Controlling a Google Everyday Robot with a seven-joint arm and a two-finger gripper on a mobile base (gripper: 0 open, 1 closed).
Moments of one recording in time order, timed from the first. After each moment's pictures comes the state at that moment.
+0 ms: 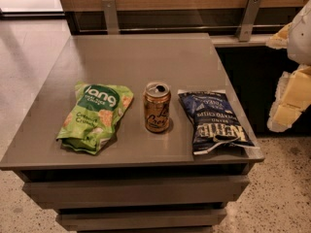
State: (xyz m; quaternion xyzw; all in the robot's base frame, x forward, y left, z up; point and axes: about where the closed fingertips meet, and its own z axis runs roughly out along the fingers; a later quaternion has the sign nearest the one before) arm 0.438 -0.216 0.977 -0.60 0.78 -0.04 0.16
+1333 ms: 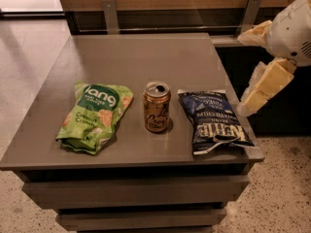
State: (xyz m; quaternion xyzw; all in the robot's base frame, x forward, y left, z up) arm 0.476 -0.174 0.971 -0.61 0.74 0.09 0.28
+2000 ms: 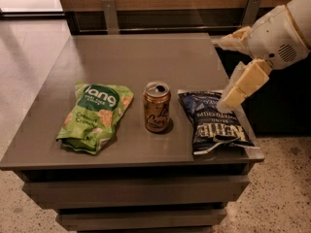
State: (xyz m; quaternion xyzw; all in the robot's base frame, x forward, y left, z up) arm 0.490 -0.137 0.962 -0.60 0.71 0.17 0.31
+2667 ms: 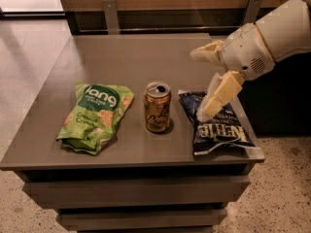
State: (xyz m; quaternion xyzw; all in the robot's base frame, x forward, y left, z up) arm 0.491 -0.095 0.936 -0.63 0.66 0.24 0.32
